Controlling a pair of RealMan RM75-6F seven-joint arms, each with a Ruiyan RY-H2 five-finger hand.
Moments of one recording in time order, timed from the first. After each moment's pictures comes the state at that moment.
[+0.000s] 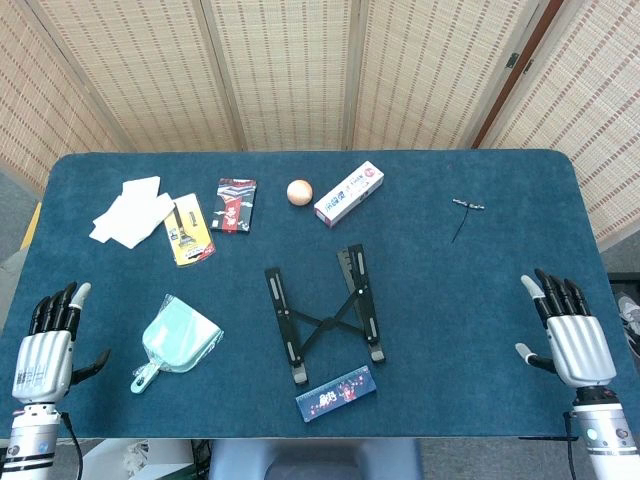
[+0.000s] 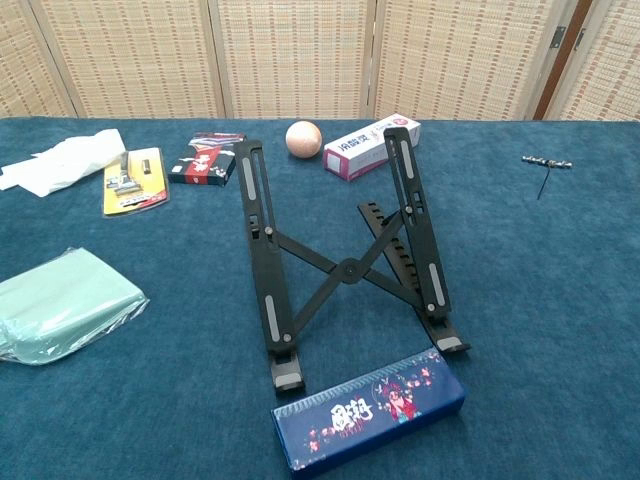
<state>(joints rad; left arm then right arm) -0.12 -1.23 -0.09 -1.77 1.38 1.50 0.28 0.12 -1.11 0.06 -1.72 -1.44 1.42 -0.19</state>
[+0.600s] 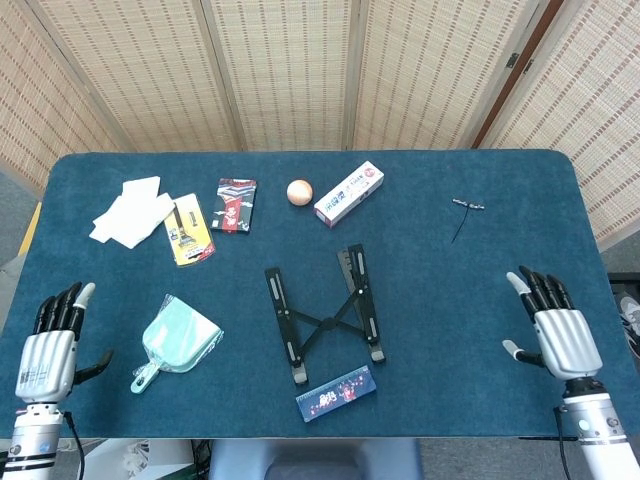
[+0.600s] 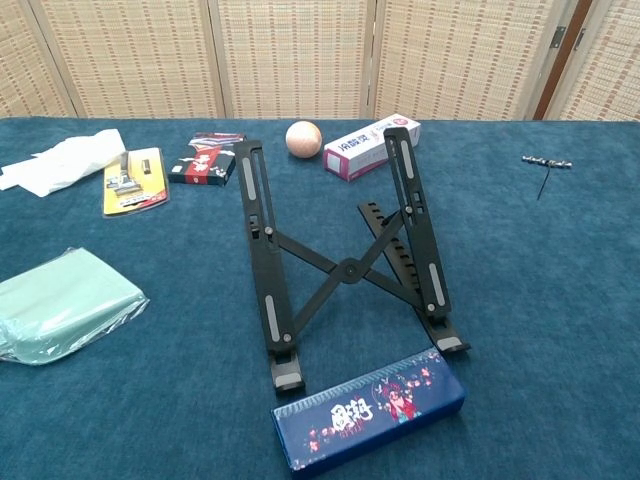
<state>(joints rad) -0.12 -1.23 -0.09 -1.78 1.39 1.50 0.27 0.16 -1.11 0.08 -1.72 -1.45 1.35 -0.10</state>
